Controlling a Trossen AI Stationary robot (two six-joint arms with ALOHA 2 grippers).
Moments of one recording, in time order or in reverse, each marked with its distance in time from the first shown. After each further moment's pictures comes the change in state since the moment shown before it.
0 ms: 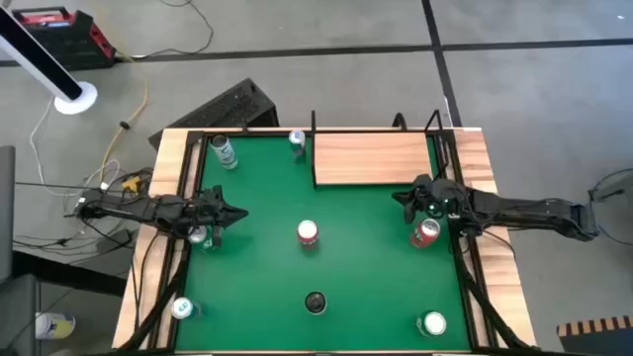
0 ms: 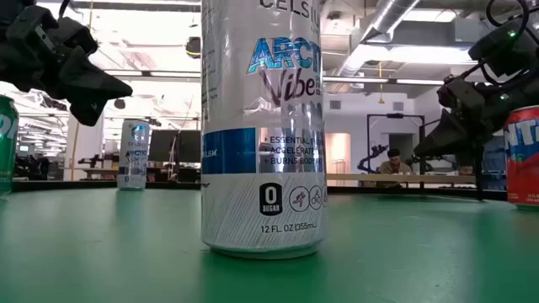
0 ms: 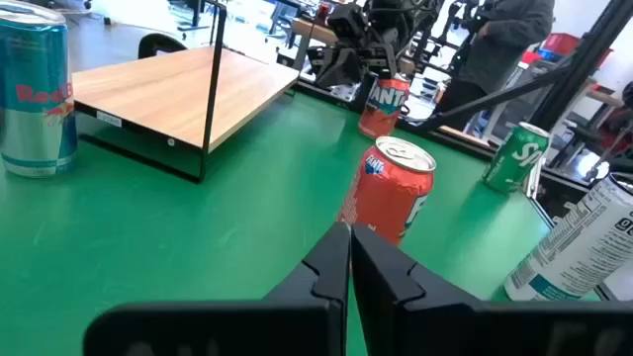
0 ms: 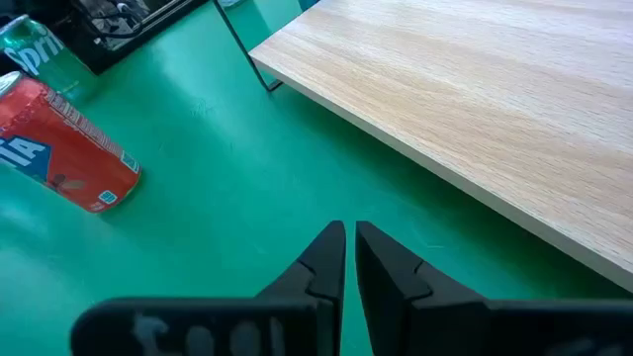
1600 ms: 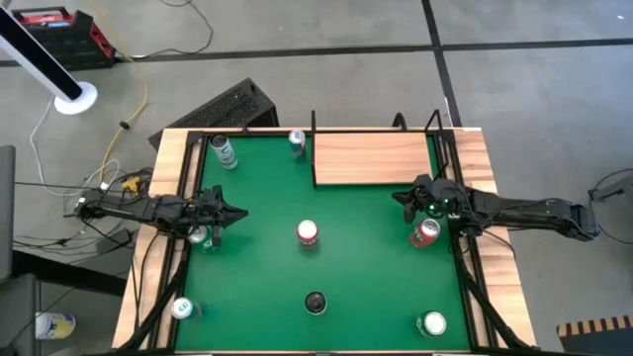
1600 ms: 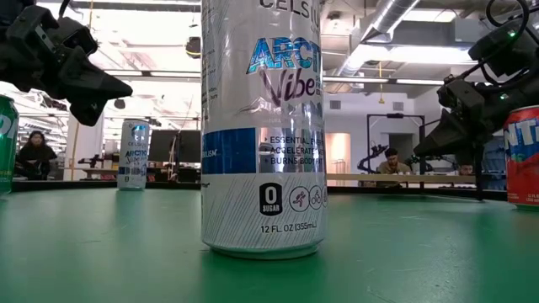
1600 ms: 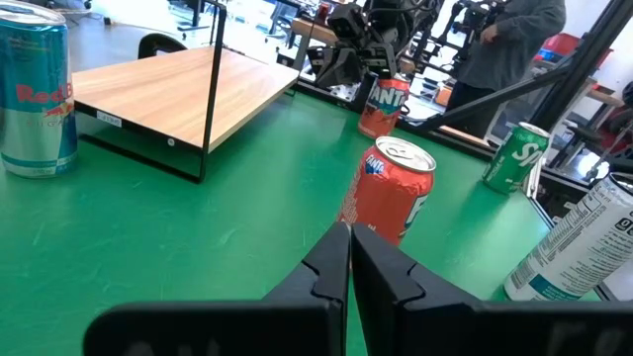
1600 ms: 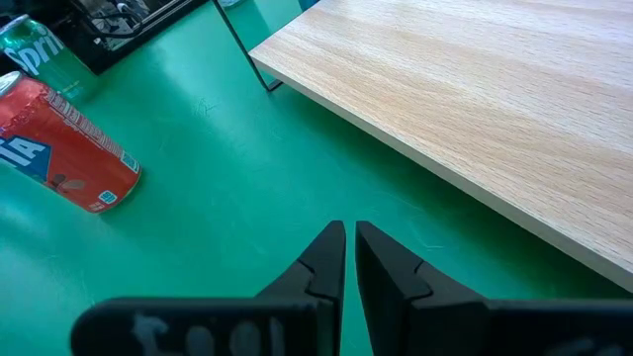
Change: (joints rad) left arm 0.000 0.000 0.000 0.000 0.000 0.000; right arm 0.000 0.000 0.000 0.000 0.000 0.000
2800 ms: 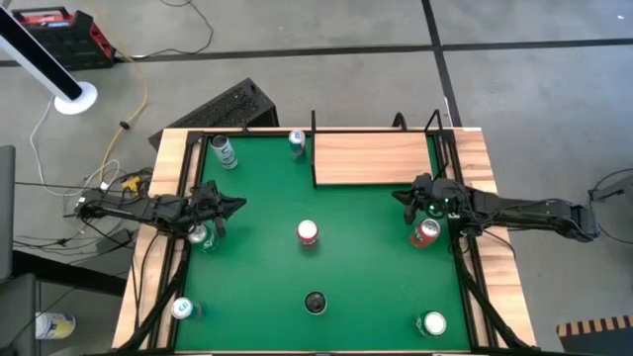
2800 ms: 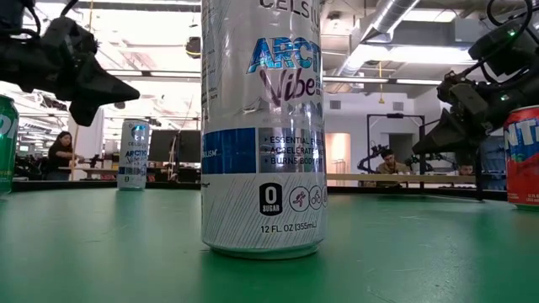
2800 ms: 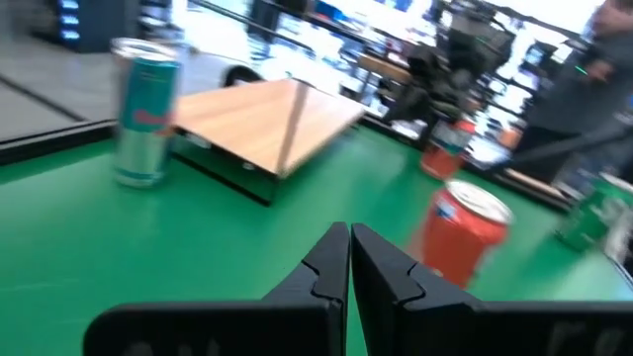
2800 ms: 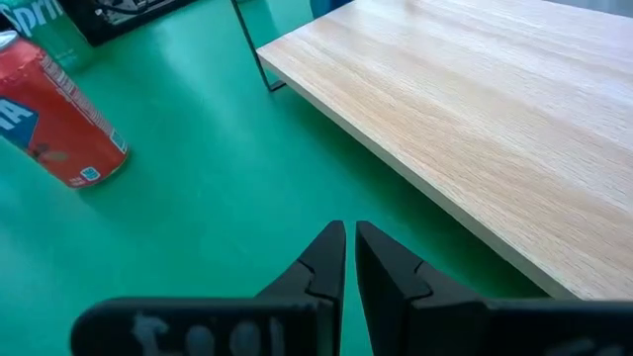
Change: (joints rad) left arm 0.000 0.000 -0.003 0.036 -0.236 -0.020; right arm -0.008 0.000 0.000 0.016 0.005 -0.158
